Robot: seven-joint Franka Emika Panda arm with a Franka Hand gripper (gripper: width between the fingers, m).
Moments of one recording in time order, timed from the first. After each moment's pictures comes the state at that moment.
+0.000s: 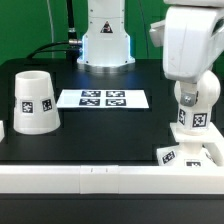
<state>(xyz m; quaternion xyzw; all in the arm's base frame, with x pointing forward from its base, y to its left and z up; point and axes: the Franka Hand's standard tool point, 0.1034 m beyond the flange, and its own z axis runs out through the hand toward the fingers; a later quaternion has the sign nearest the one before) 0.628 0.088 0.113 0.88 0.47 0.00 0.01</state>
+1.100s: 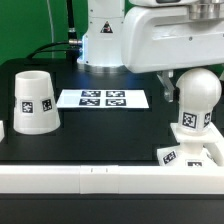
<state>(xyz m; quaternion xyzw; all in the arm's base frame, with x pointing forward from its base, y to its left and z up) 0.631 0.089 0.113 1.00 0.05 0.02 -0.03</state>
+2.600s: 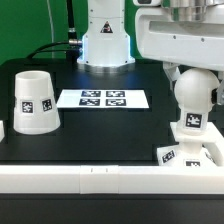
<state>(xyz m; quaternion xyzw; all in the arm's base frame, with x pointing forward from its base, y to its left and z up) 0.628 0.091 0.113 0.86 -0.51 -0.02 -0.06</state>
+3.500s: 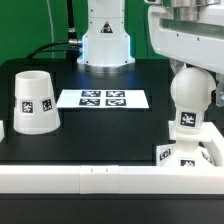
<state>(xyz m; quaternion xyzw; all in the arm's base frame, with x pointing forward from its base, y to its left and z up) 0.621 0.097 0.118 0.84 -0.54 -0.04 -0.05</state>
